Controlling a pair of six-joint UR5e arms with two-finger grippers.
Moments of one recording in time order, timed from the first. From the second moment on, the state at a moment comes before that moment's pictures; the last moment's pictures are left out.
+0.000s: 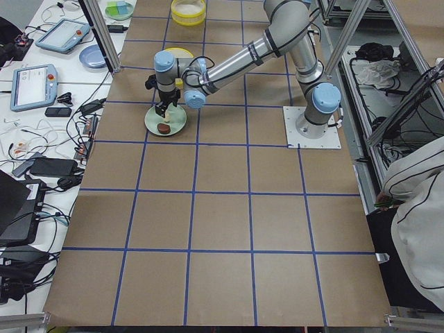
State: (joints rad) left arm -1.41 -2.15 -1.60 -0.86 1.51 0.77; right arm 1.01 -1.00 1.49 -2.22 -1.53 -0.70
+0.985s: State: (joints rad) left arm -1.45 -2.12 -1.52 -0.81 1.43 0.38; right arm 1.00 -0.96 1.50 -2.22 -1.48 -0.74
